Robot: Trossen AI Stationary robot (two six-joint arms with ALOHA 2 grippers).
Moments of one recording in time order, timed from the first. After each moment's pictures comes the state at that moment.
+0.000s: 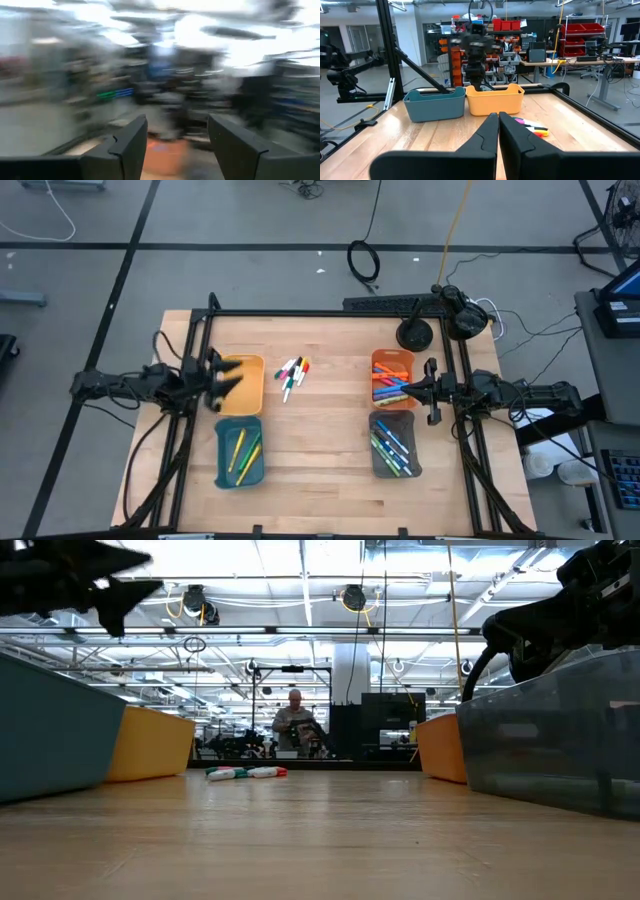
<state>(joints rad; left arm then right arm) -0.10 0.11 0.05 0.37 -0.23 -0.09 0.02 0.06 0.01 0.13 0.05 0.04</state>
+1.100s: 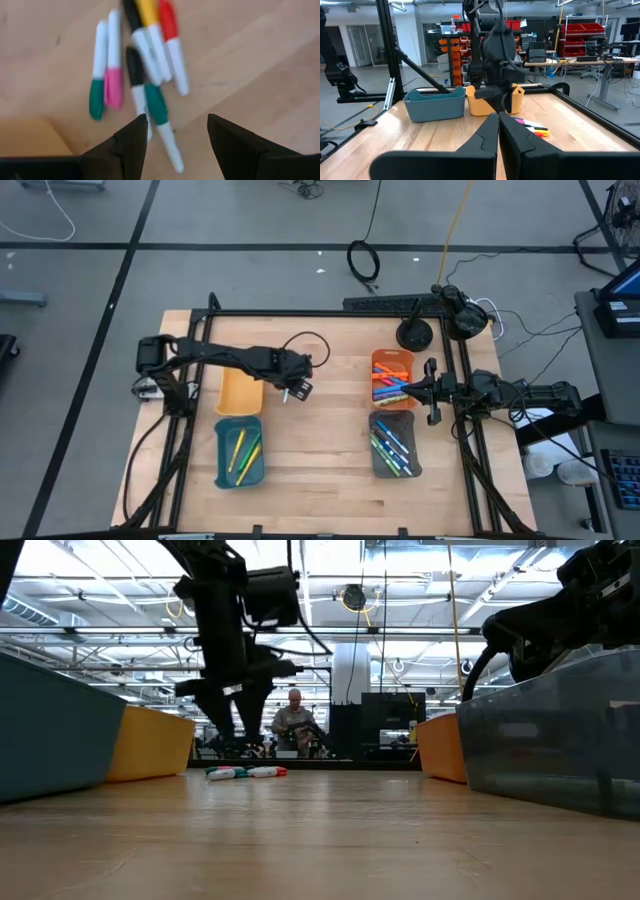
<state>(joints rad) 0.14 1.74 1.14 -0.71 -0.16 -0.83 0.01 0.06 0.01 0.13 0.05 0.04</state>
